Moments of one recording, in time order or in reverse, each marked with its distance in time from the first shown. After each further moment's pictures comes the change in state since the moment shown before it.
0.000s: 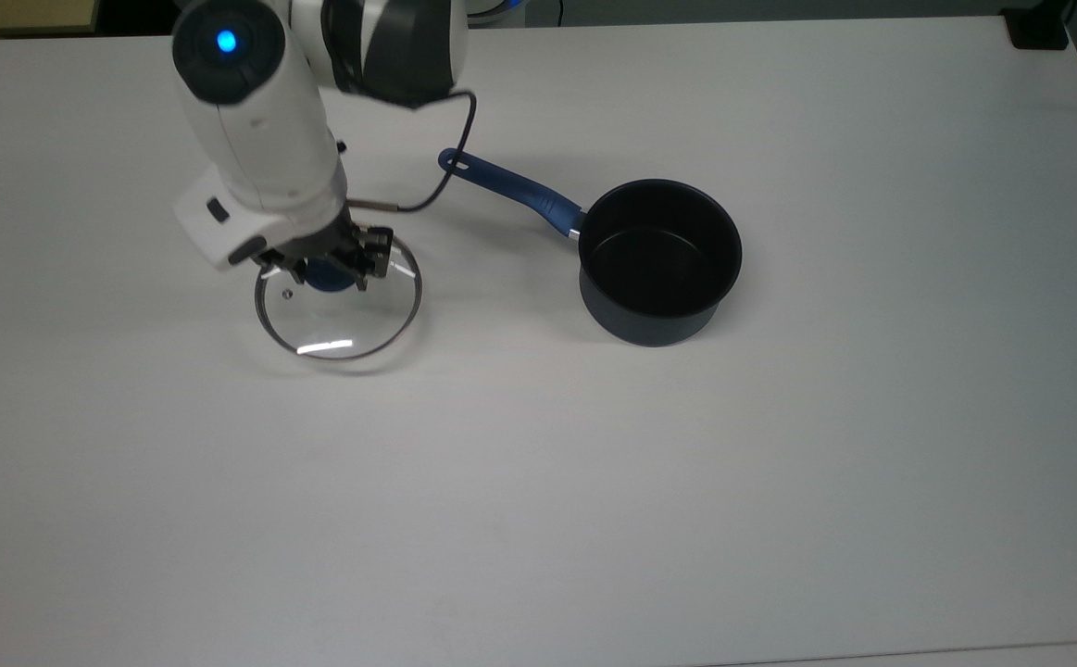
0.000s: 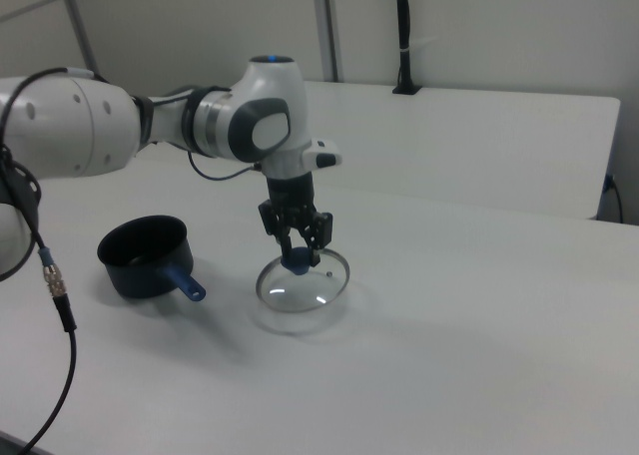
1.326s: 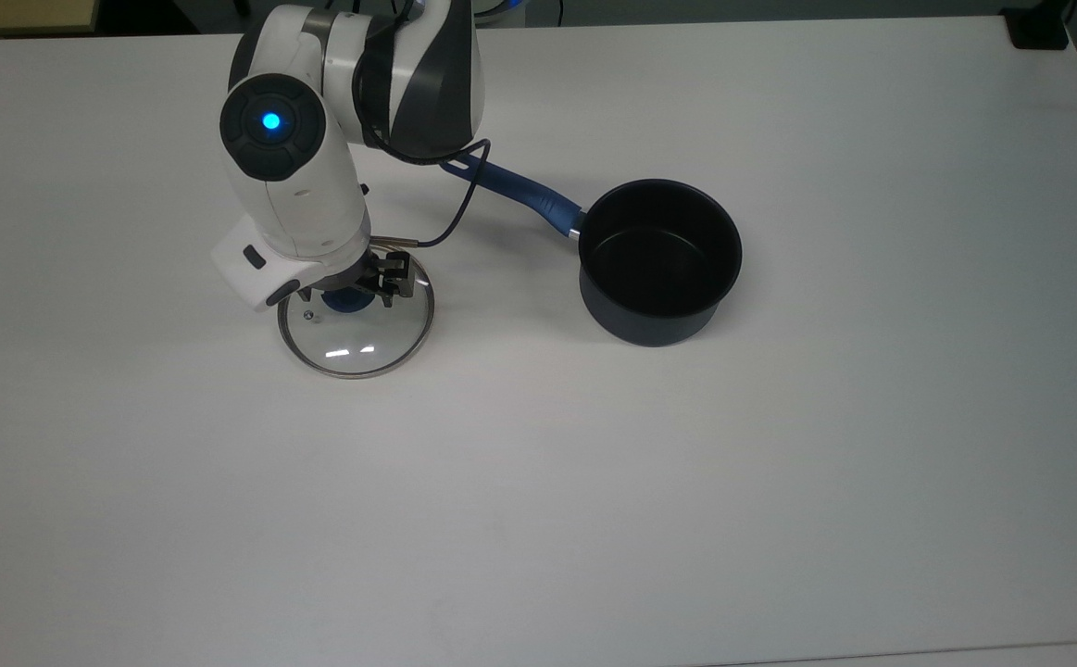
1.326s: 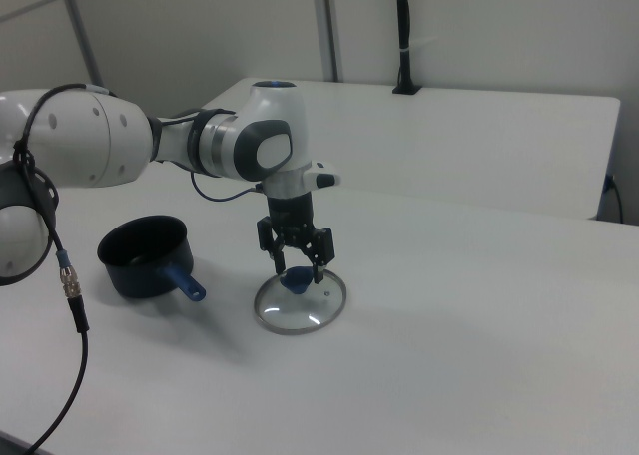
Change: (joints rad) arm 0.009 0.061 0.009 -0.008 -0.026 0.015 -0.009
